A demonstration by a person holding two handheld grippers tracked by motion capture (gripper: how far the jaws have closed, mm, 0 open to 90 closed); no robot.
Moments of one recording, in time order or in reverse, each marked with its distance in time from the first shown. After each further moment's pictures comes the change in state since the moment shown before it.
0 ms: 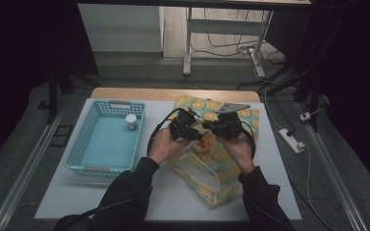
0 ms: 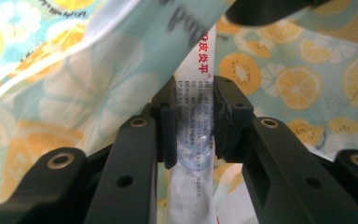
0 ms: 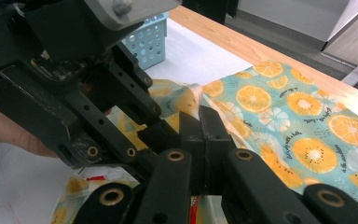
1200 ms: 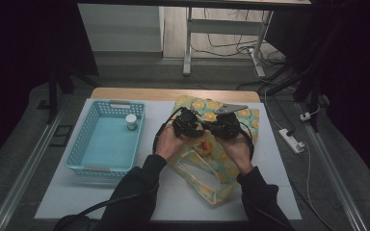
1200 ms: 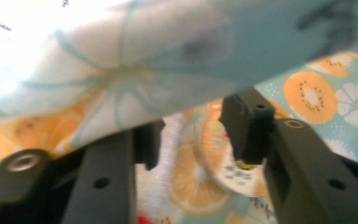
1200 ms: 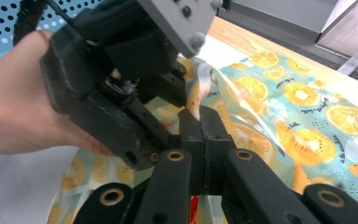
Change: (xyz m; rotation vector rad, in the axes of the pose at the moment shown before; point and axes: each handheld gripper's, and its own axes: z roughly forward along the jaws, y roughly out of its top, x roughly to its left) left arm 0.023 0.000 0.028 -0.038 0.128 0.051; right arm -0.001 -0.004 0.008 0.023 -0.026 0.014
